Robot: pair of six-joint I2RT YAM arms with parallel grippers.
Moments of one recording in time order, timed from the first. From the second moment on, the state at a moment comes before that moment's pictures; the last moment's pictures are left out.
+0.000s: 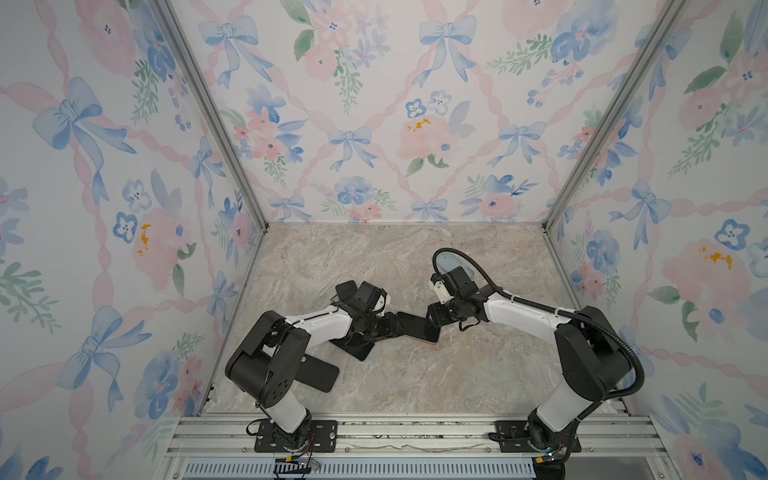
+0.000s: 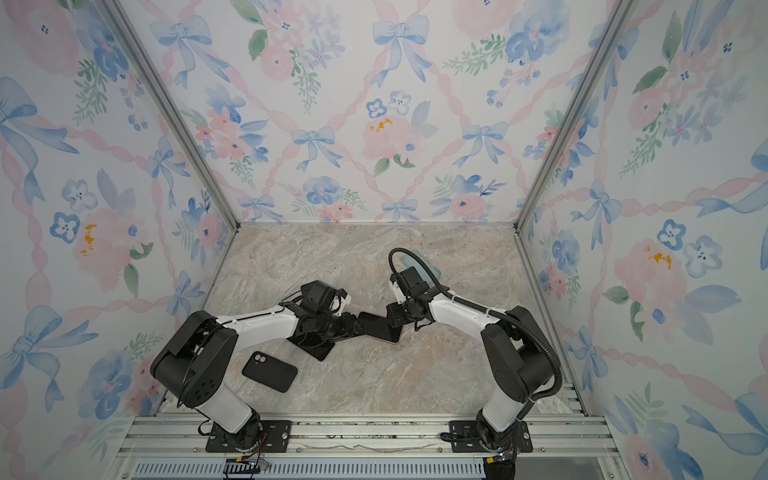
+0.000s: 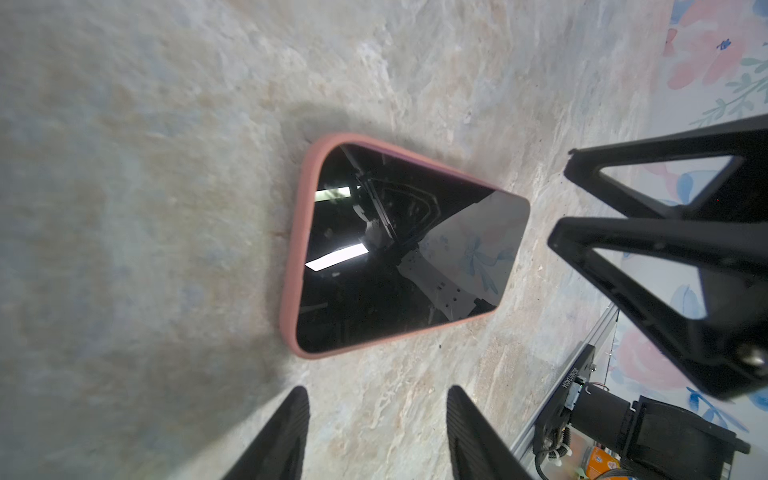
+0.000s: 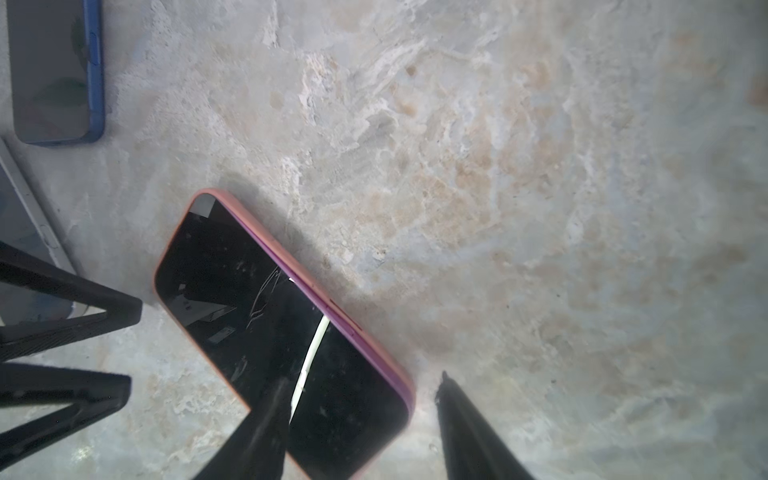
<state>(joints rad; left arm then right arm) -0.55 1.63 0.81 -0.20 0.47 -0.64 0.59 1.70 1.04 -0.44 -0.14 0.22</state>
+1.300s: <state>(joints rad) -0.50 1.85 0.99 -0.15 0.58 -0.61 0.63 1.68 0.95 -0.46 -0.25 0.47</state>
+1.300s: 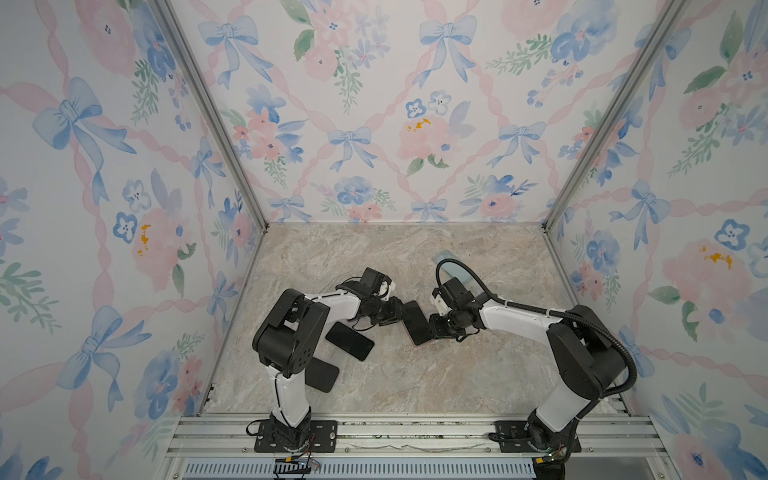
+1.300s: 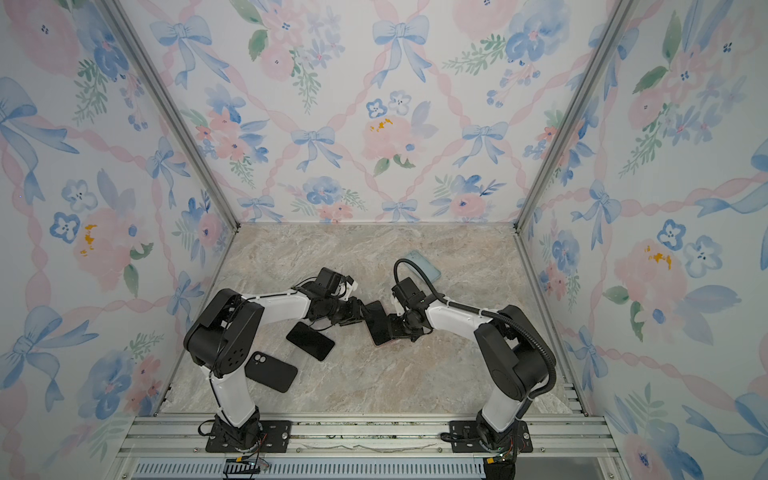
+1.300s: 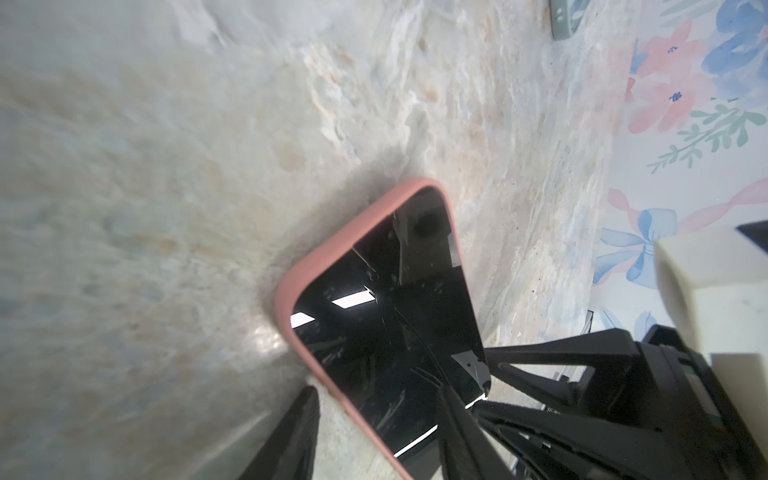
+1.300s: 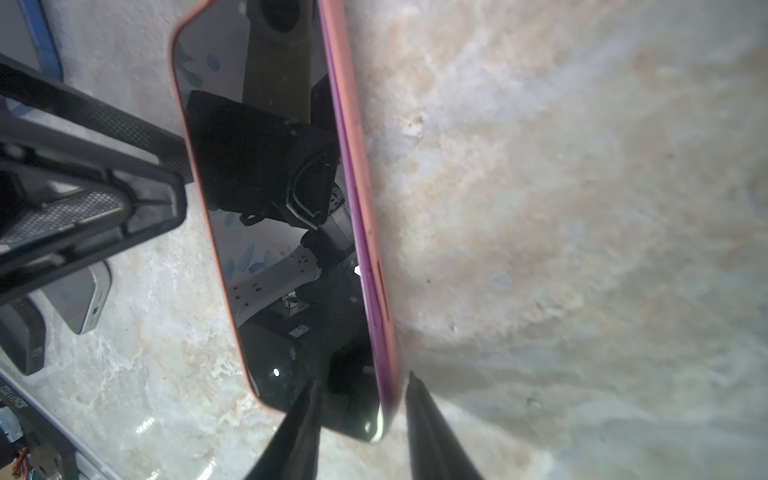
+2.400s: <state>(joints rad) -0.56 1.81 0.90 -0.14 0.63 -0.62 0.60 1.68 0.90 -0.38 -0.37 0.40</state>
